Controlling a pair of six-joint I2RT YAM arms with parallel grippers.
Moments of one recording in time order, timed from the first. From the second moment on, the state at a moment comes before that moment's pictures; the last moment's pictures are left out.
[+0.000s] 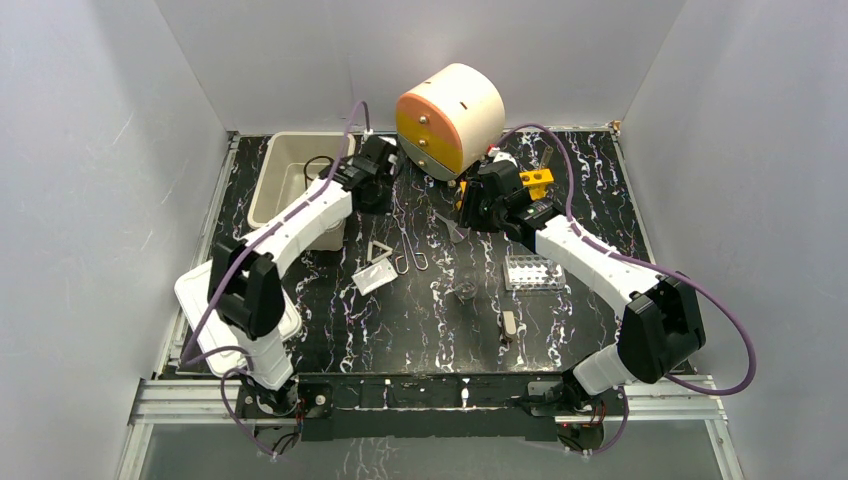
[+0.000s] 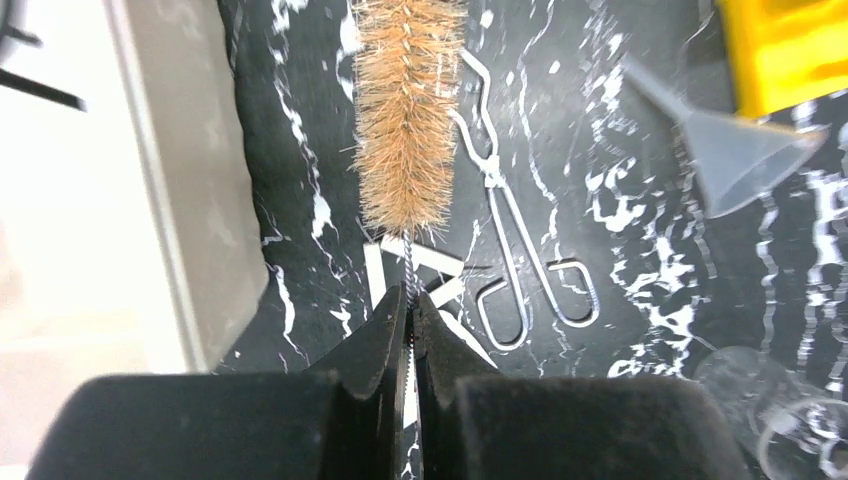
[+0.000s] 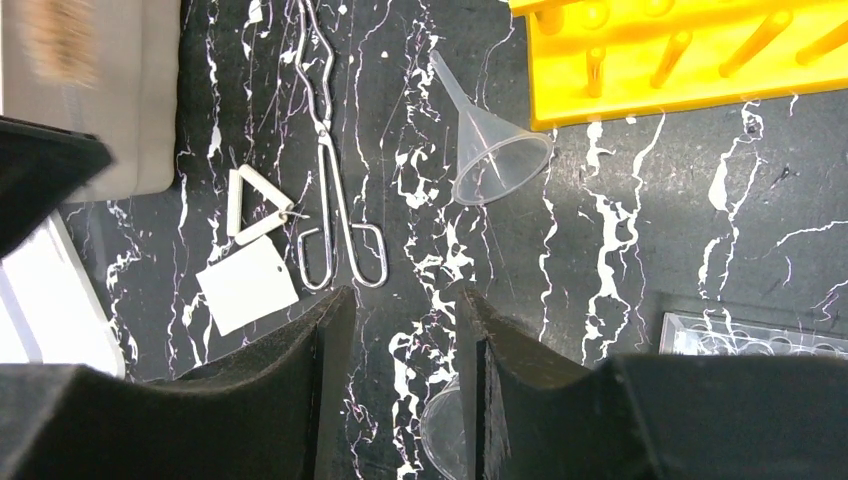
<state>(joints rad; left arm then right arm) -0.55 1.80 1.54 -0.75 -0.28 -0.31 0.61 1.46 1.16 -0.41 0.08 0.59</state>
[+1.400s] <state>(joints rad) 0.04 2.10 1.77 -0.80 -0.15 0.04 0.61 1.67 1.35 -0.46 0.04 0.46</state>
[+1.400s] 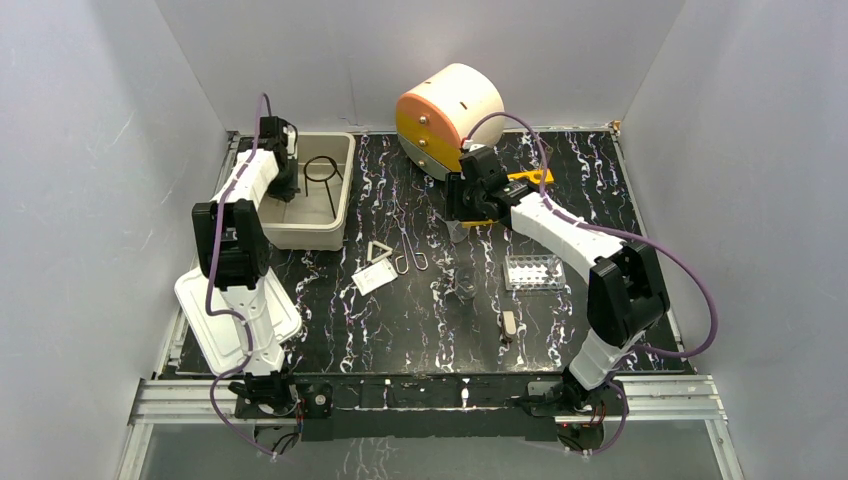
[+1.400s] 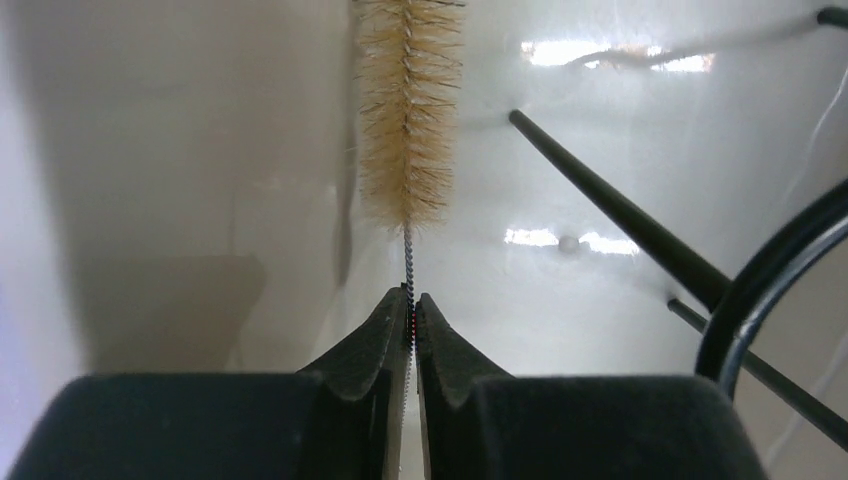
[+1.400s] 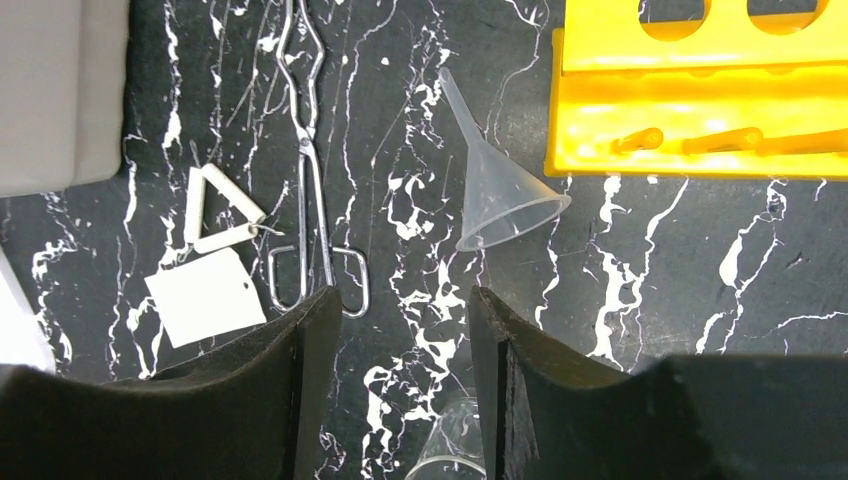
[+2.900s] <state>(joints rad) -0.72 1.52 1.35 -0.48 0.21 -0.20 0.35 1.44 1.28 -0.52 0.14 0.47</state>
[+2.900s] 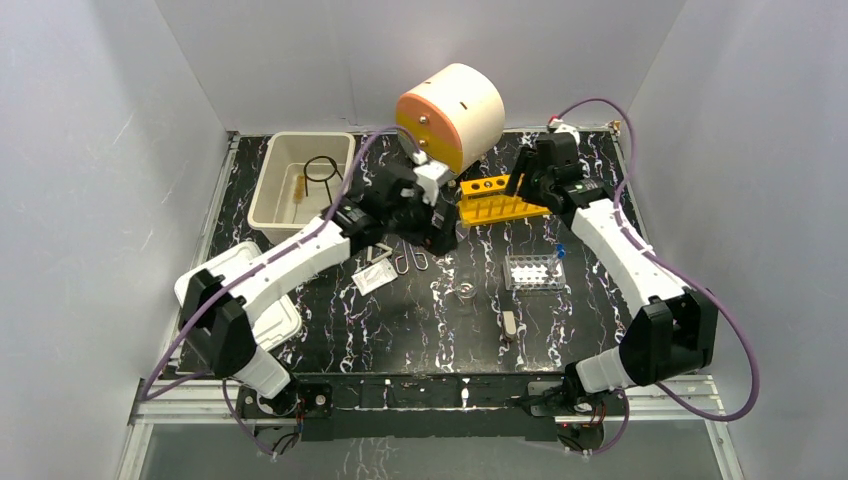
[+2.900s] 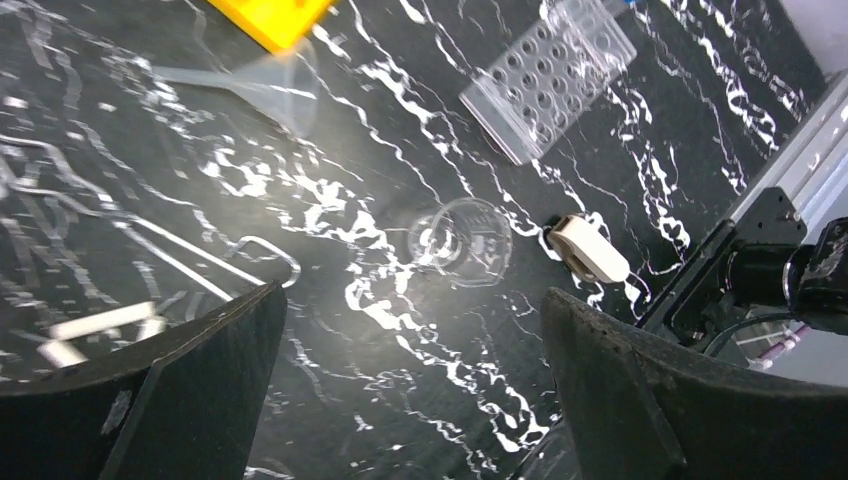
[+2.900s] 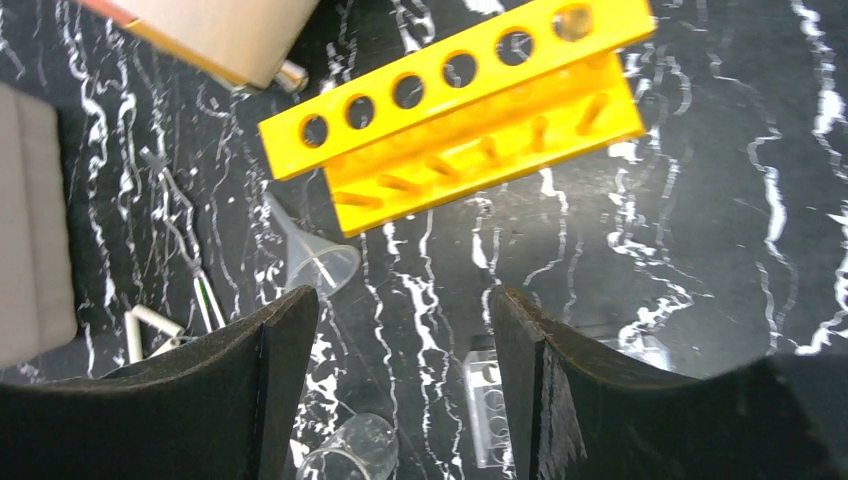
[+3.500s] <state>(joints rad) -0.96 1.79 1.31 -0.34 -0.02 -0.30 0.25 1.30 1.18 -0.54 0.19 0.50</state>
